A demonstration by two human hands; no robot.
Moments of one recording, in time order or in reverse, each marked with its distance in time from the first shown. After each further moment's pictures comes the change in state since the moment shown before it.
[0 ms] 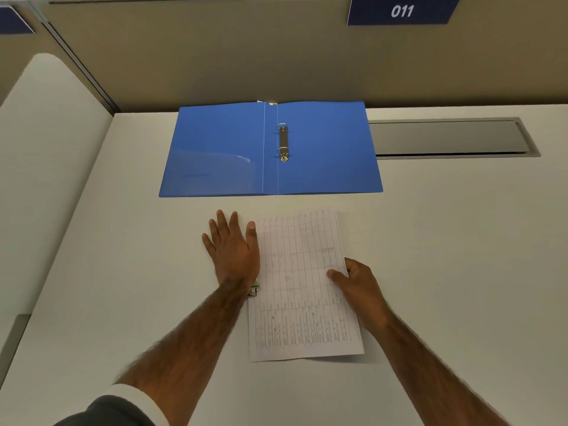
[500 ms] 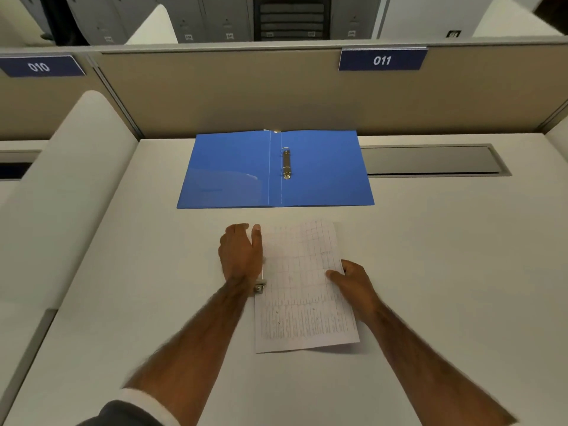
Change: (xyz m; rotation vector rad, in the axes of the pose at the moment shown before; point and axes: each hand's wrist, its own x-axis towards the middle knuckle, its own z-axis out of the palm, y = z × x) left_hand -0.024 0.016 -0.052 -0.259 0.092 -0.009; right_hand -0.006 -0.002 -0.001 -0.020 0.004 -0.024
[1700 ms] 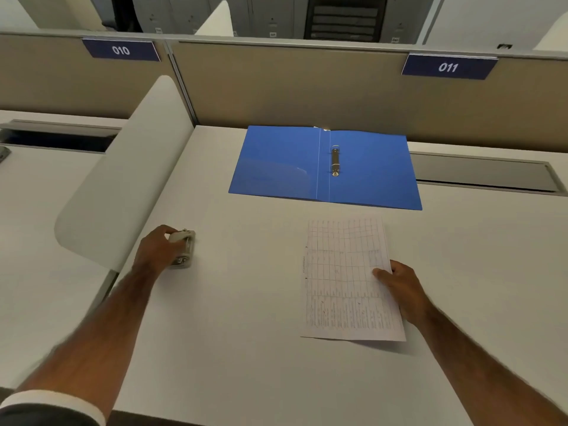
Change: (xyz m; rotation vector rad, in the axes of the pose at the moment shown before) left_hand 0.064 -0.223 -0.177 -0.032 -0.062 -0.272; right_hand -0.016 -0.011 0.009 -0.052 0.049 -0.018
